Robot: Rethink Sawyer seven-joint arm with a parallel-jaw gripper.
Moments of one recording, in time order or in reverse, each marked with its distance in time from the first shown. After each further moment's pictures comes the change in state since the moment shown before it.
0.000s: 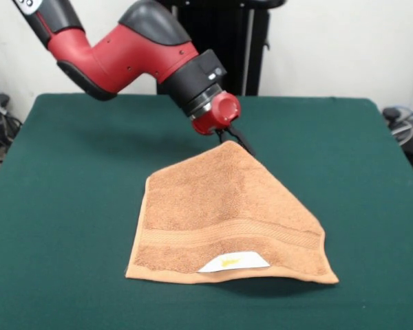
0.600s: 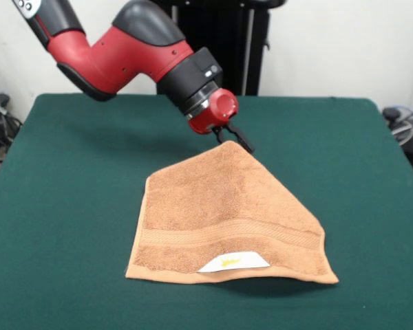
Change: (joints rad) arm -0.031 0.029 0.005 -0.001 0.067 0.033 -0.155
